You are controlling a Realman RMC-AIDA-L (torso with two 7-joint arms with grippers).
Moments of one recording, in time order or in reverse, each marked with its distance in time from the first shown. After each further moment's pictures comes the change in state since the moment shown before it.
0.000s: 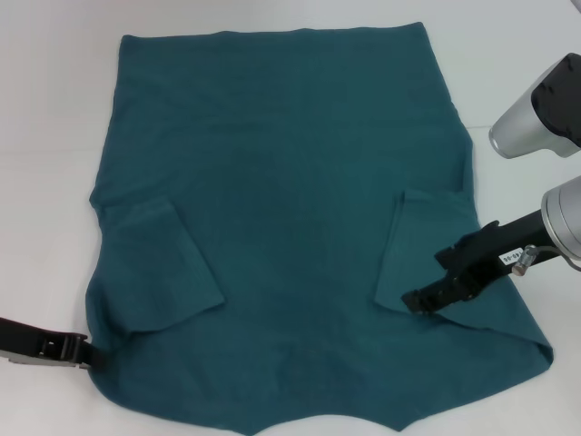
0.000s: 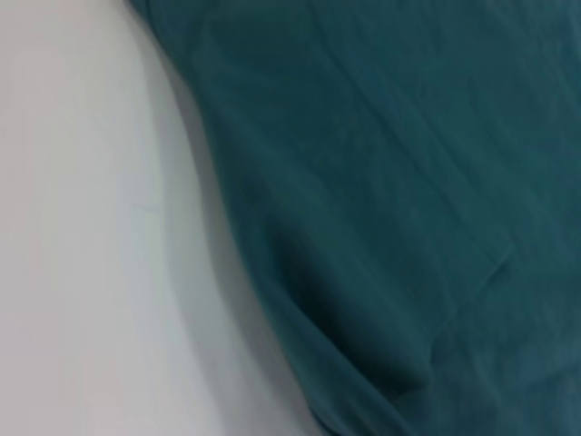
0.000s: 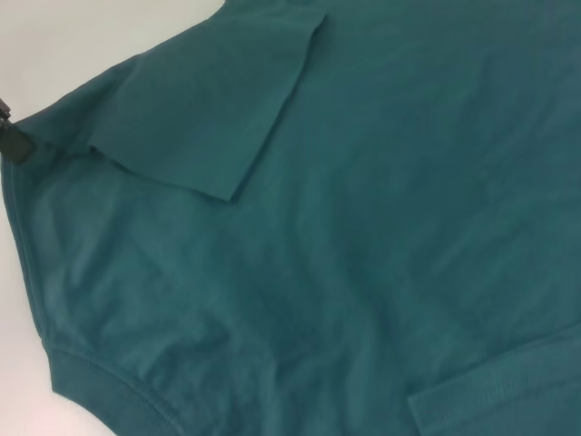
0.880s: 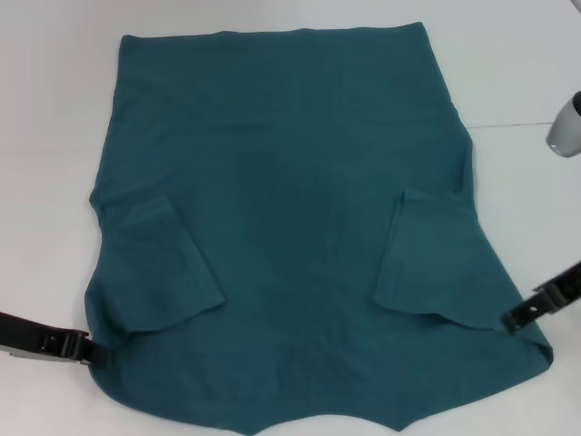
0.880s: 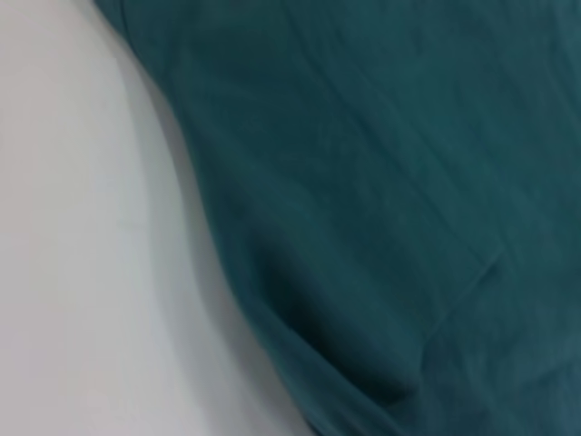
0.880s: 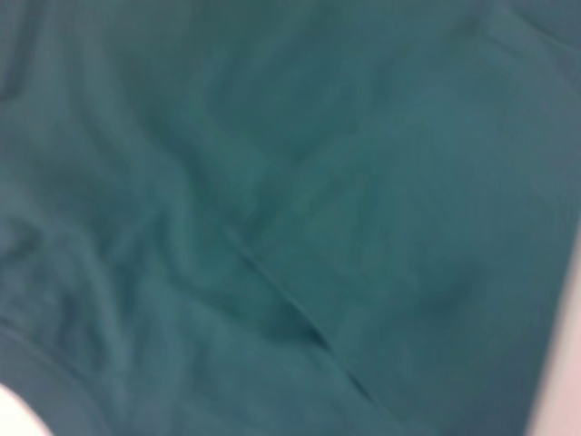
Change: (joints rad) left arm -0.008 0.005 0.018 0.003 -0.005 0.006 0.013; right arm 0.054 -0.008 0.119 0.013 -0.319 -0.155 0.255
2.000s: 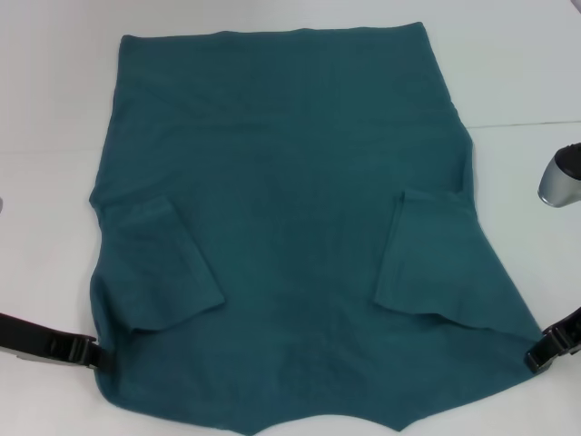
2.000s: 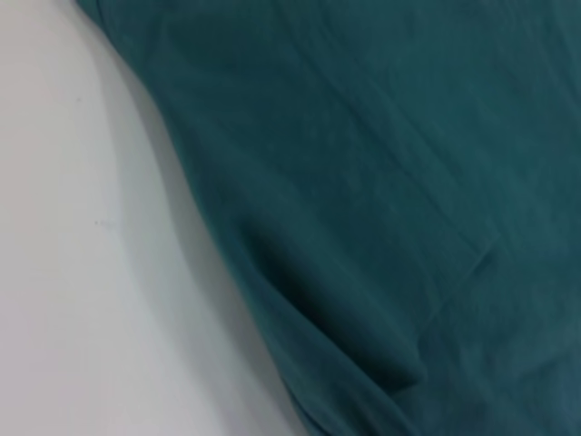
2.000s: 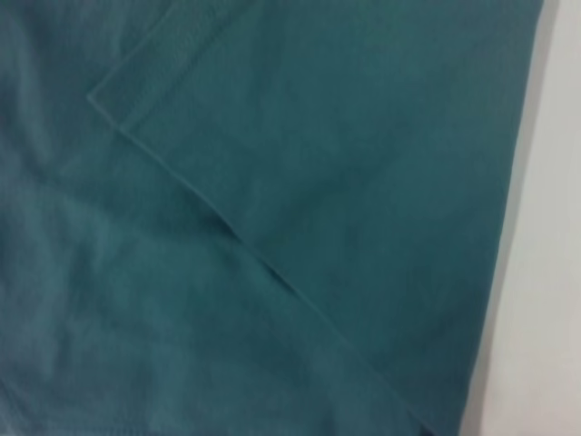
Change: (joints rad) left arm 0.002 -0.009 0.034 -0.002 -0.003 -0.012 0.003; right arm 0.005 0.008 -0.024 0.176 -0.121 0.080 0.036
